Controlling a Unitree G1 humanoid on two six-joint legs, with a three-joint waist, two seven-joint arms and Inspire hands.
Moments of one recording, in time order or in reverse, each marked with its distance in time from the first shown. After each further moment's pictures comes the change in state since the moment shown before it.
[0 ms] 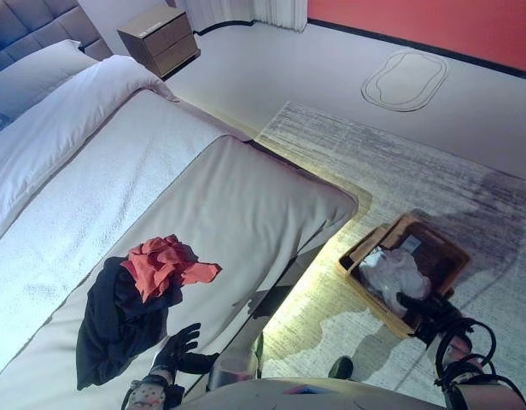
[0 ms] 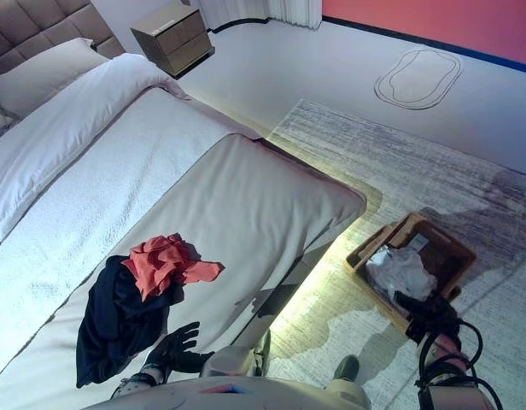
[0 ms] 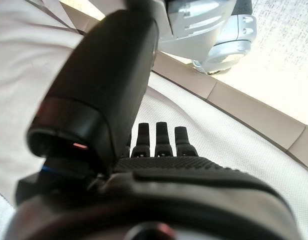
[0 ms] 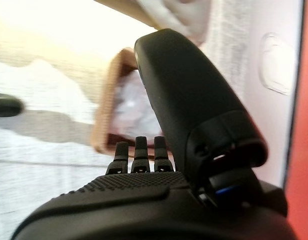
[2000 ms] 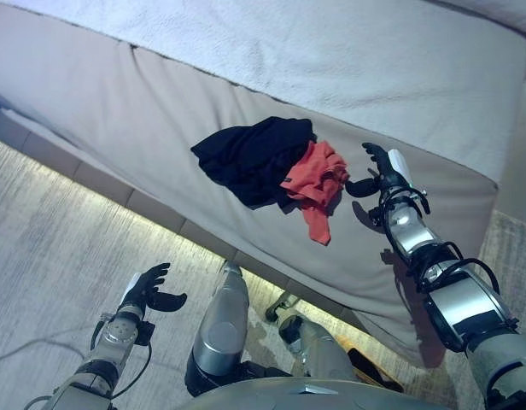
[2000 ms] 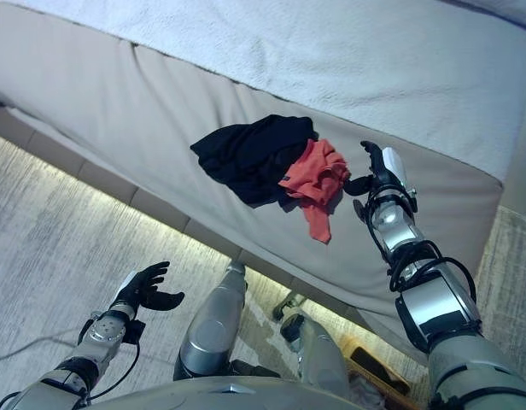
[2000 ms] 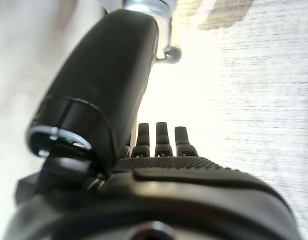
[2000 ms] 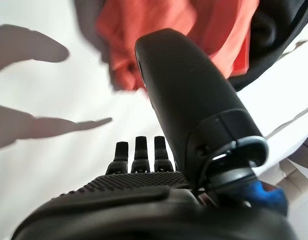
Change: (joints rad) left arm -0.243 0.210 -0.026 -0.044 0.026 0.011 0.049; right arm -0.657 -0.104 0.425 -0.117 -0.636 0.009 -0.141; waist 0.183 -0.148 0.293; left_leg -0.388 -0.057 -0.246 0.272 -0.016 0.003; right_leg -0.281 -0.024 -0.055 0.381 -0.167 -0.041
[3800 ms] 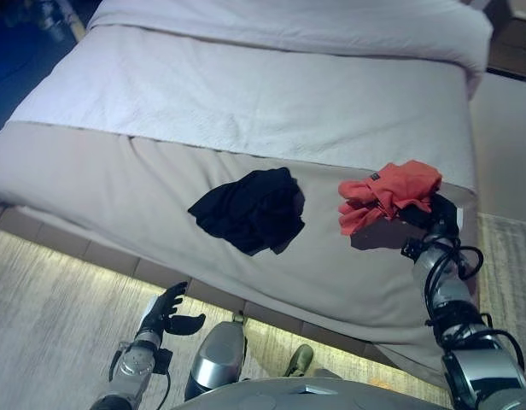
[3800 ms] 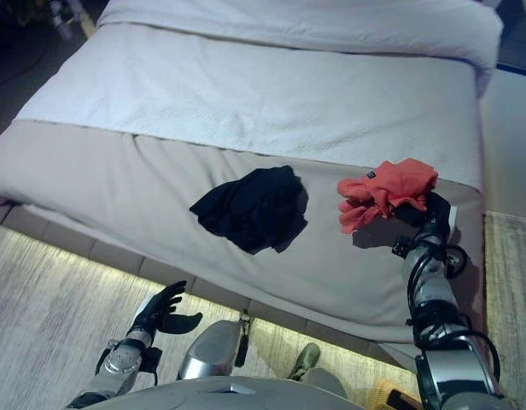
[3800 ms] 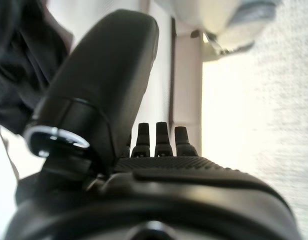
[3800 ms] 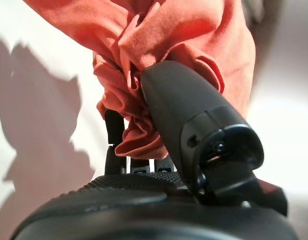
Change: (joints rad) left arm 0.204 -0.138 0.027 -0.075 0.053 -0.017 0.038; right arm 0.507 0.050 -0.436 -0.404 0.527 -0.043 -0.090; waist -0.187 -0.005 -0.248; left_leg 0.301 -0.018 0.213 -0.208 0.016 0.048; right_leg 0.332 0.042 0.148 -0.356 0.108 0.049
